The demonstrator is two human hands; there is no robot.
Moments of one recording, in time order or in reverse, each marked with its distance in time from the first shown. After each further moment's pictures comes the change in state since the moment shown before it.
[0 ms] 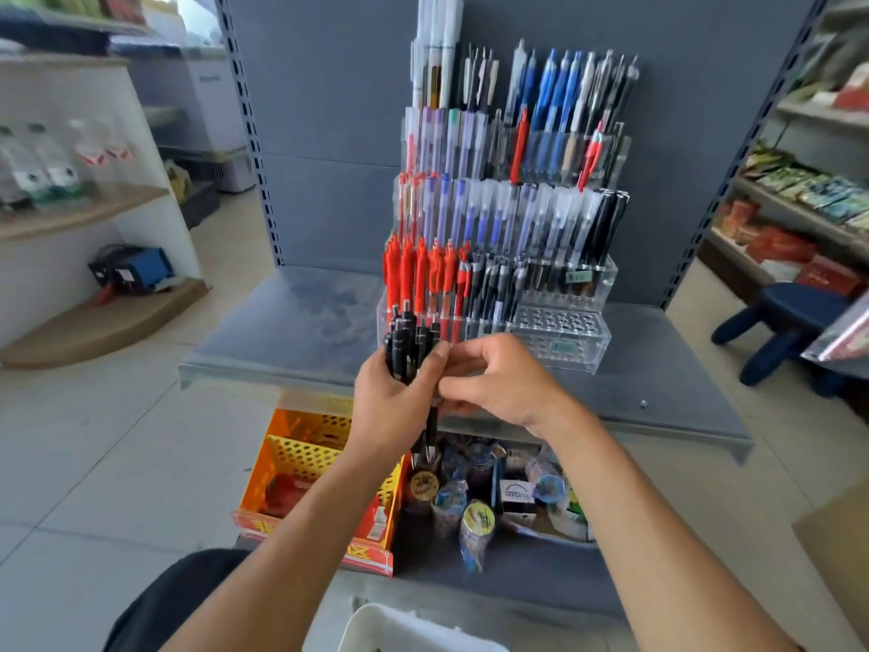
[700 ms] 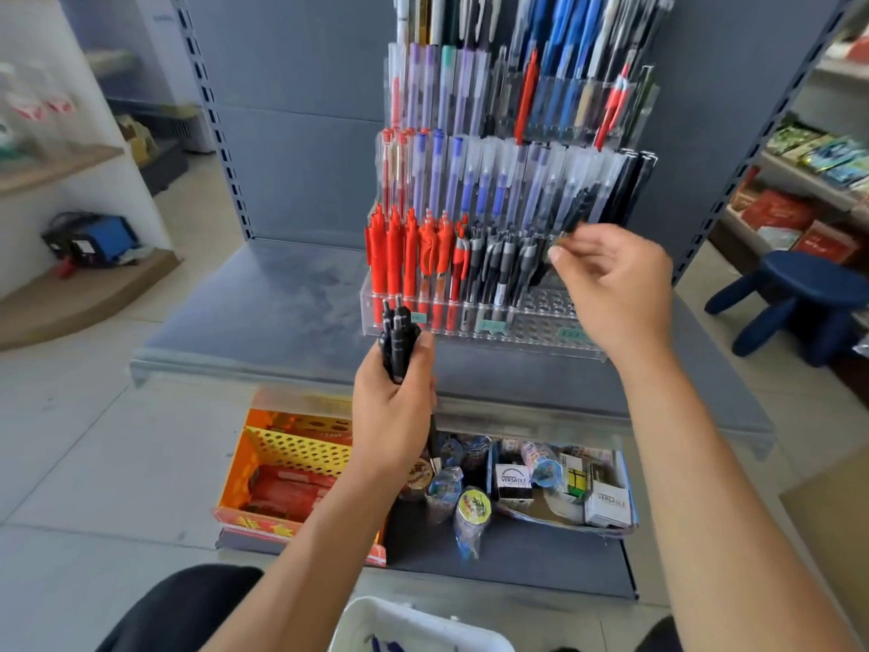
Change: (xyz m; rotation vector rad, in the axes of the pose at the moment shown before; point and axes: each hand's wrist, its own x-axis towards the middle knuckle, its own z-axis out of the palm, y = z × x) left_hand 0.002 -0.005 0.017 -0.133 0.036 -0.056; right_hand 0.035 0.006 -0.089 -0.320 0.818 -0.315
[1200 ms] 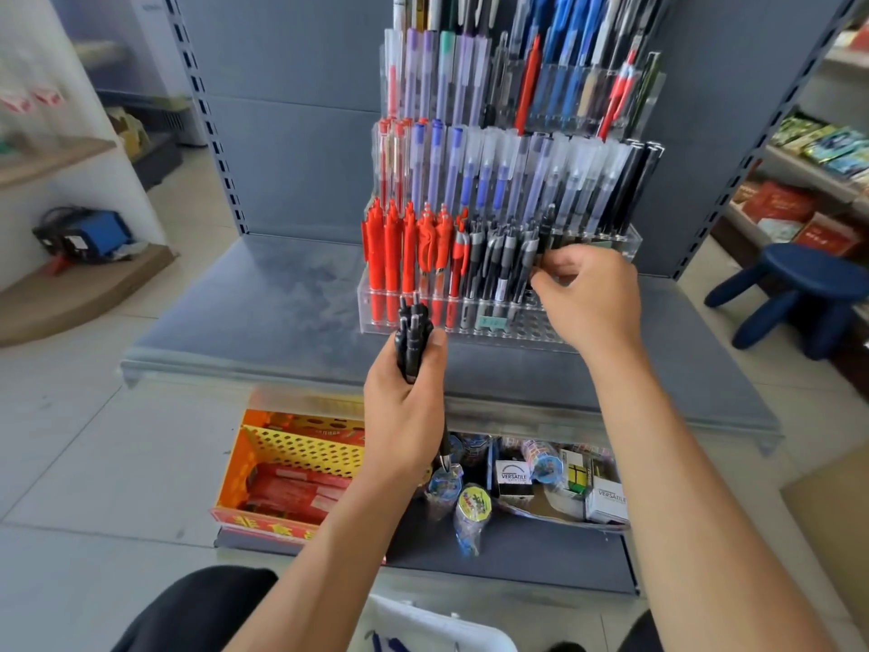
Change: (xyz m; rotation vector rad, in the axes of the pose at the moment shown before) left_hand -0.003 0.002 0.009 0.046 0.012 0.044; right_hand 0.002 0.009 0.025 -0.232 -0.078 0.093
